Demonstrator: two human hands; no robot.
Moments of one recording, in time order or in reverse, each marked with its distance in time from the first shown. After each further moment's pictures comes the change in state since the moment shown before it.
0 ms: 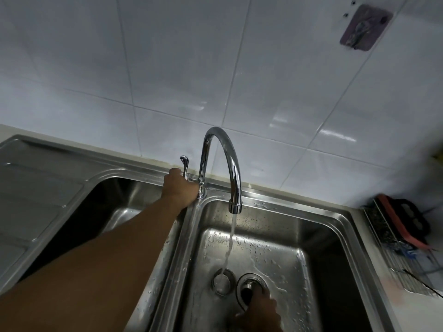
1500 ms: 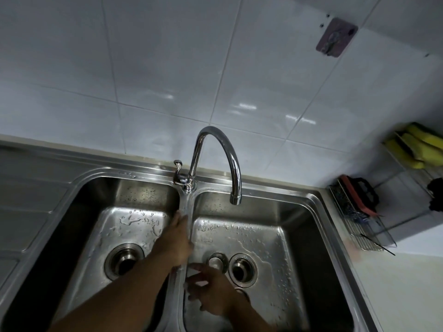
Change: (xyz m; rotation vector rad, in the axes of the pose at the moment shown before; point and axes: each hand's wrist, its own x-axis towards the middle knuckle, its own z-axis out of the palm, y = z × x) left_hand -0.072 -0.104 0.009 0.473 -0.471 0.293; right_hand -0.058 -0.090 0.006 0.492 -0.373 -0.309
